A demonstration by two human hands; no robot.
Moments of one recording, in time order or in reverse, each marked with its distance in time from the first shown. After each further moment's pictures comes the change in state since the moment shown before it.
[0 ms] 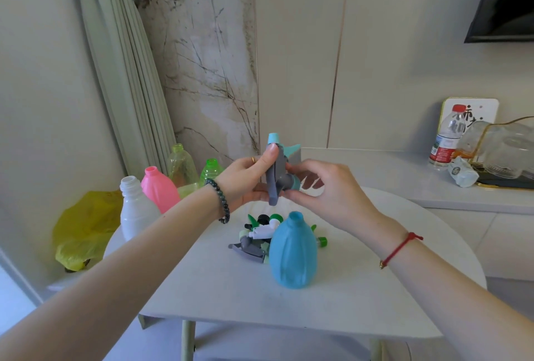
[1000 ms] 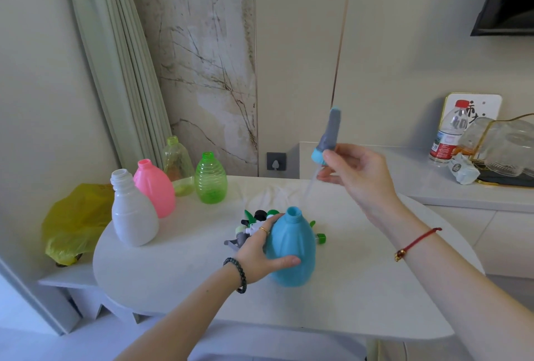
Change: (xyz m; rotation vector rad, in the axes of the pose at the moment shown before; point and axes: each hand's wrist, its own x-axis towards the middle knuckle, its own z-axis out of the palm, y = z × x) left_hand -0.006 -0.156 0.021 0.315 -0.049 -0.049; right_hand 0.006 0.037 -0.012 0.672 0.267 0.279
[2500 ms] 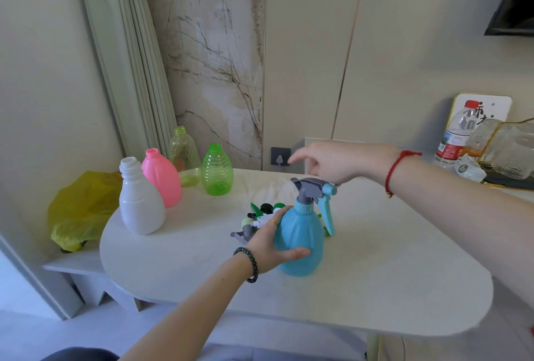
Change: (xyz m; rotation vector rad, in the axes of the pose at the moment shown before) left_hand 0.004 0.002 0.004 0.021 -0.004 -0.045; right_hand 0.035 -0.043 0.049 -1.347 -0.864 0.151
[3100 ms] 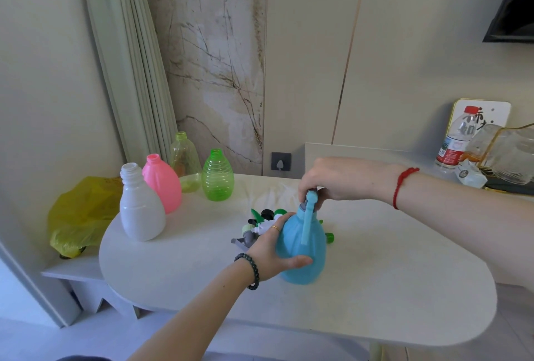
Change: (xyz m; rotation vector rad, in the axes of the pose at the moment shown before) left_hand -0.002 0.004 -0.002 0.101 -0.006 -0.033; right_hand -0.006 0.014 0.012 -0.279 0.023 -0.391
